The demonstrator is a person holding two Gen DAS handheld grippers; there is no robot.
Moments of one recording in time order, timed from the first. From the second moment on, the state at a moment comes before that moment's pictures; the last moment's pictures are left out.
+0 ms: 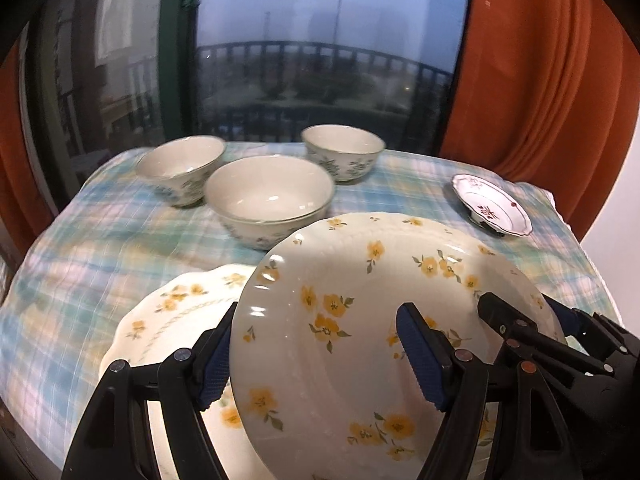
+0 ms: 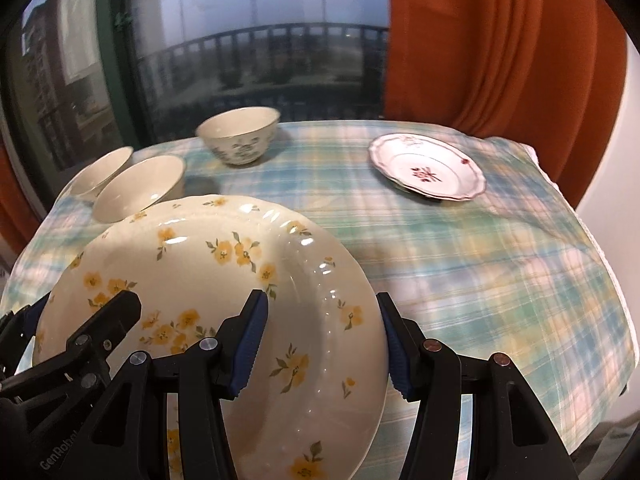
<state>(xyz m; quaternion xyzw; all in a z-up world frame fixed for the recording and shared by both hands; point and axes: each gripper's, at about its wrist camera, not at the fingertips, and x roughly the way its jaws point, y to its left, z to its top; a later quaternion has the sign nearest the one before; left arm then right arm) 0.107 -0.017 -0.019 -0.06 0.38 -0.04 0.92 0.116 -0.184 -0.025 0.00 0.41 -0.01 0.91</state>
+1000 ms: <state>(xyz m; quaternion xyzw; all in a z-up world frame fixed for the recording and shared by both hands) 0.078 0.056 -0.070 -0.09 0.44 -0.02 0.90 0.091 -0.102 -0.048 -0.03 0.38 0.03 0.92</state>
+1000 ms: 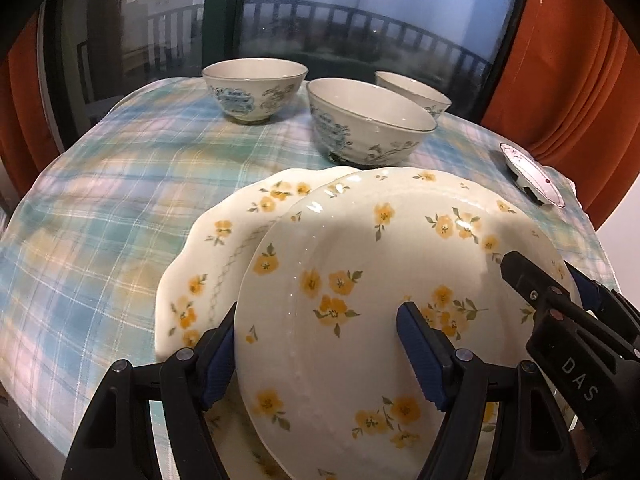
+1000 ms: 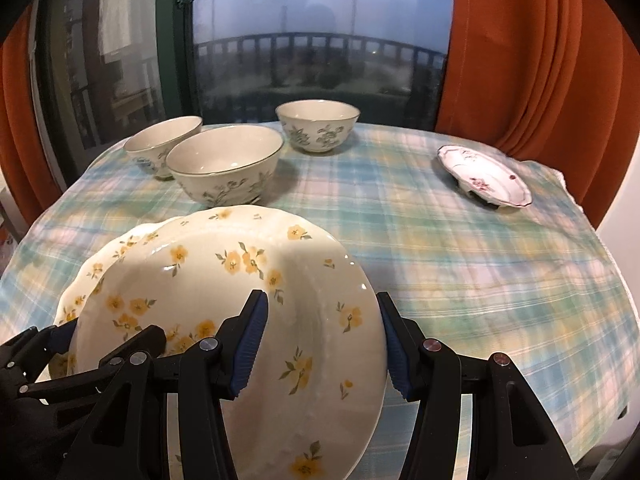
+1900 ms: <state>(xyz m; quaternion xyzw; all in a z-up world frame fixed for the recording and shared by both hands) 0.082 0.037 -0.071 0.02 0.43 0.07 0.90 0.104 -0.100 -0.061 -0.02 0.39 0.07 0.92</state>
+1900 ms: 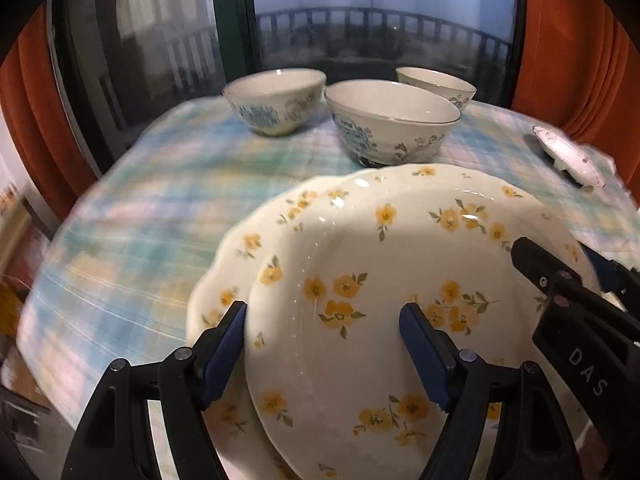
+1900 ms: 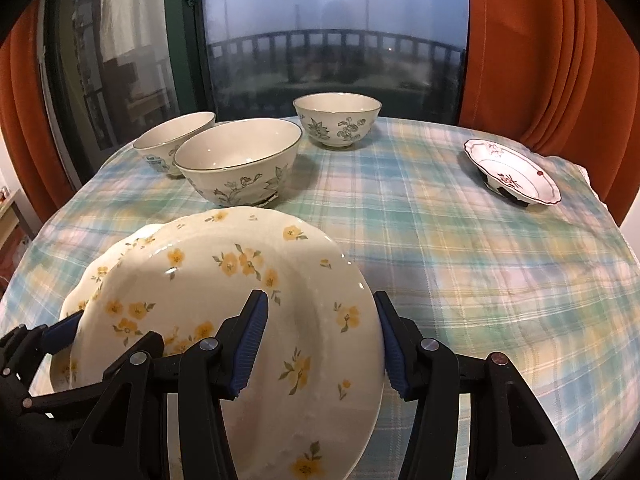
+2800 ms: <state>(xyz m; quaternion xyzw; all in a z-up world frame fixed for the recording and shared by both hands) 0.079 0.064 -0.059 -0.04 0.40 0.05 0.92 0.097 -0.099 -0.061 -0.01 0.41 0.07 0.91</state>
